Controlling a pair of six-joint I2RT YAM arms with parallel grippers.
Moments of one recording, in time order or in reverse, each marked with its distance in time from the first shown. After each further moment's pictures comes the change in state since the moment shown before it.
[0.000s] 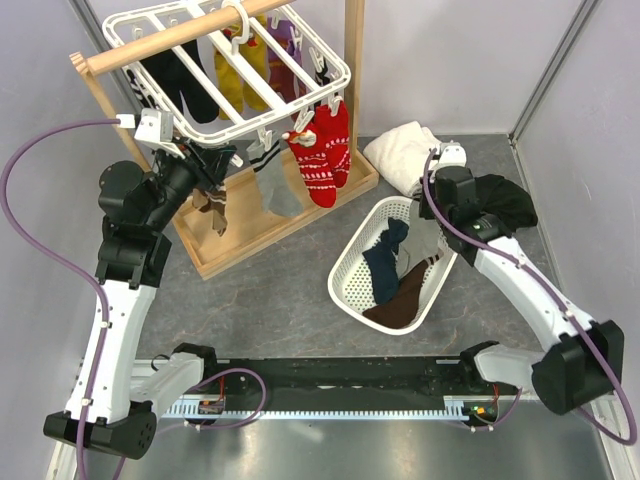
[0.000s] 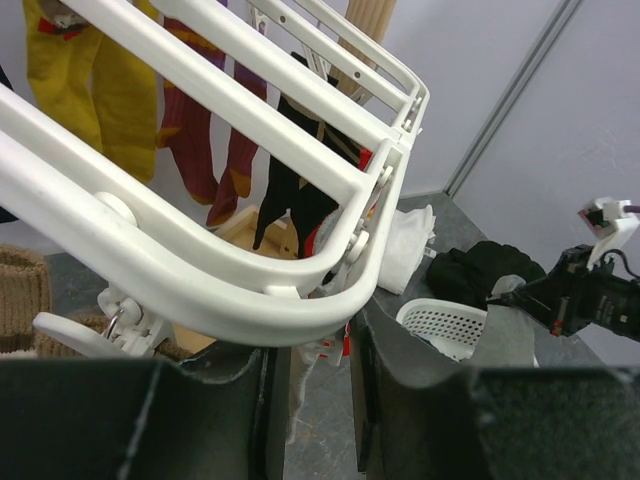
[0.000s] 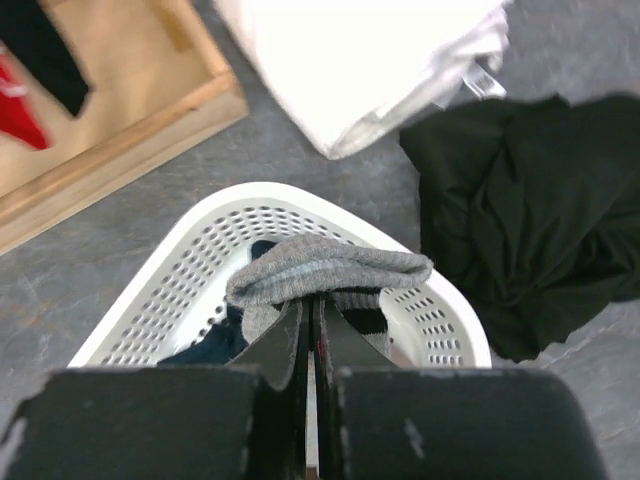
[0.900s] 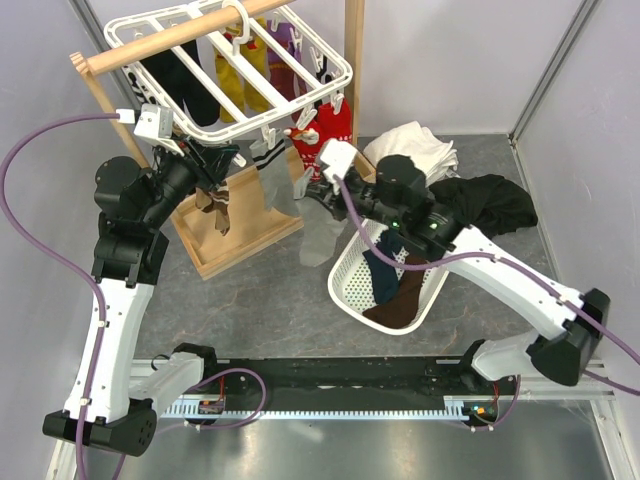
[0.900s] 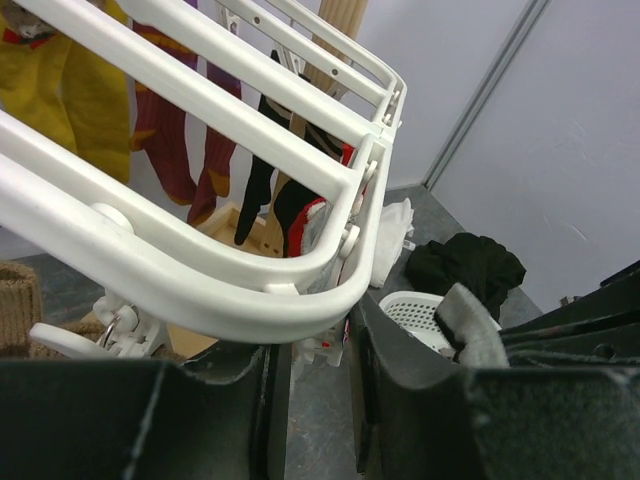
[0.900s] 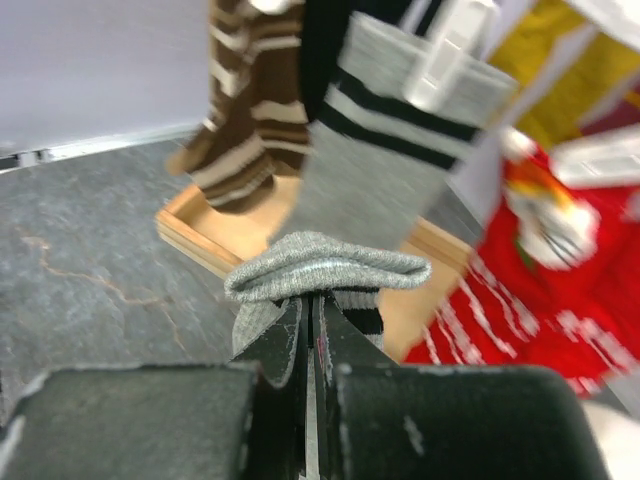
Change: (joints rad) left arm 0.000 0.017 0.051 -0.043 0.050 -0.018; right arm 0.462 0.103 0.343 0.180 -0.510 -0.430
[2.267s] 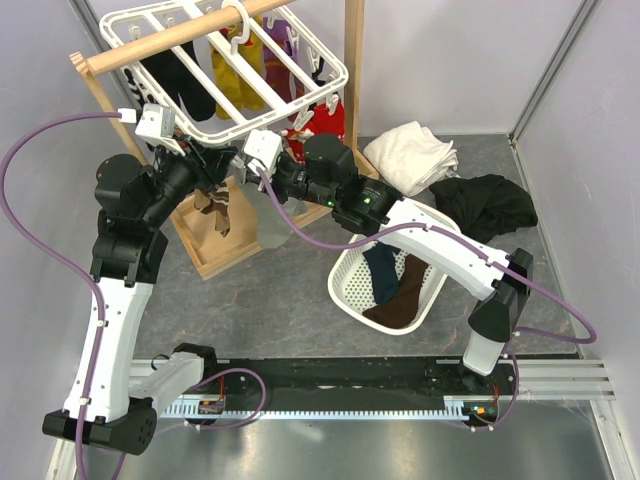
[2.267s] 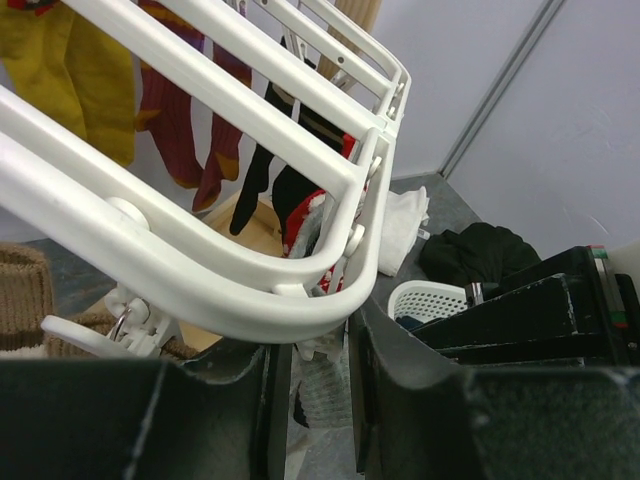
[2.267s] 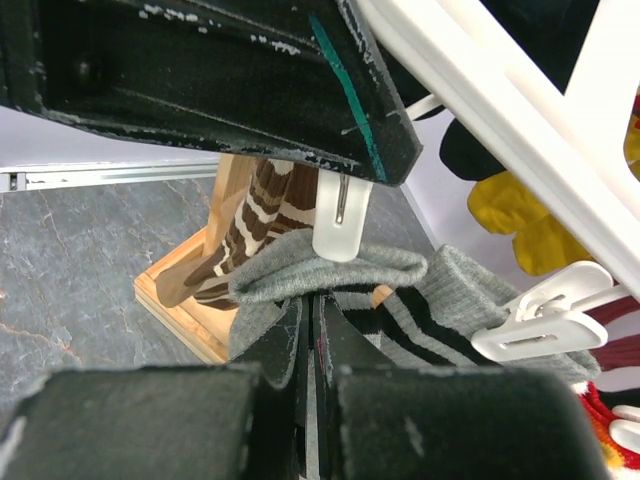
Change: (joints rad) left arm 0.000 0.008 0.020 -0.056 -0.024 0.025; right arm 0.138 0.421 0.480 -0.054 0.024 -0.148
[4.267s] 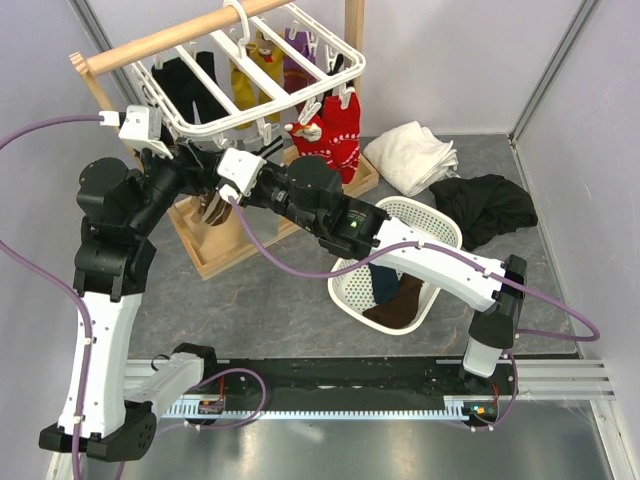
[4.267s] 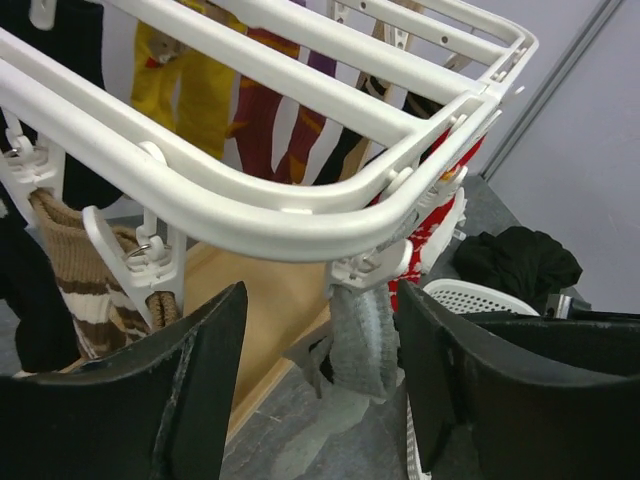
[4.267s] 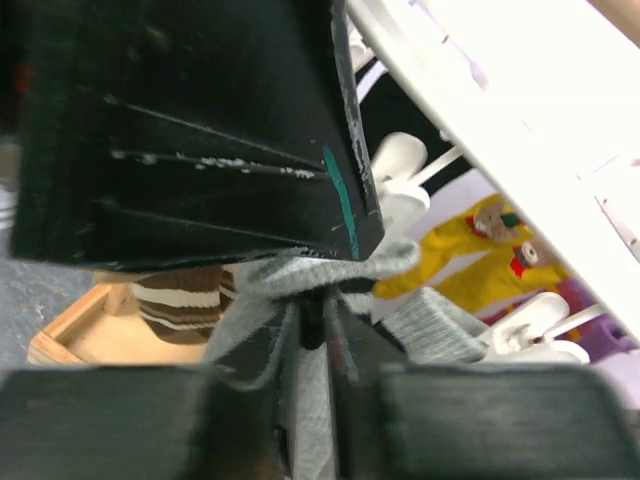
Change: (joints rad) left arm 0.000 -0.026 0.102 -0.164 -0.101 0.048; right arm 0.155 0.000 0.019 0.130 0.348 -0.204
